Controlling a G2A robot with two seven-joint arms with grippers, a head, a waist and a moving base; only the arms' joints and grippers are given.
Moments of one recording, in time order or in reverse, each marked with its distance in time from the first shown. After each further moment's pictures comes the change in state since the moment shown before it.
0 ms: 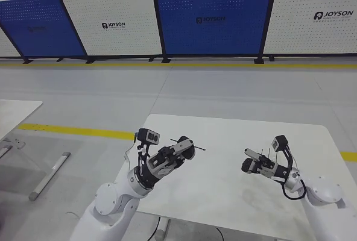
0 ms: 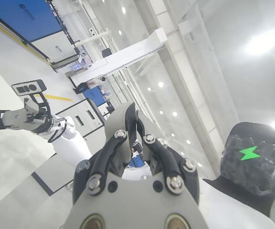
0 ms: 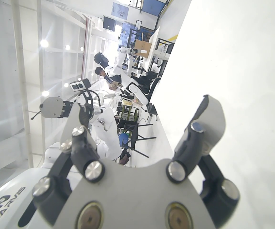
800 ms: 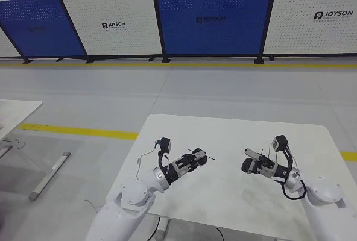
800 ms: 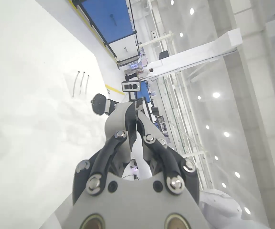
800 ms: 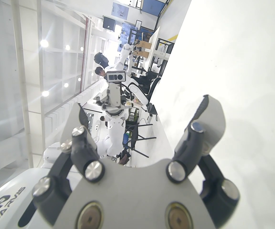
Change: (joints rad) left arm -0.152 -0.002 0.178 0.323 0.321 0.110 0.116; right arm 0.000 0.000 0.000 0.000 0.000 0.000 0.000
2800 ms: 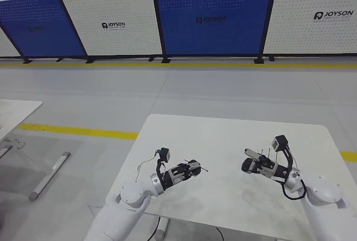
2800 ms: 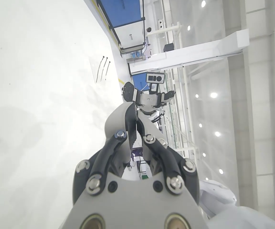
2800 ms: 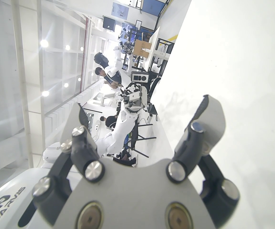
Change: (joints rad) left arm -0.032 0.012 0.013 0.249 -0.114 -0.134 -0.174; right arm 0.000 0.000 0.000 0.000 0.000 0.000 0.000
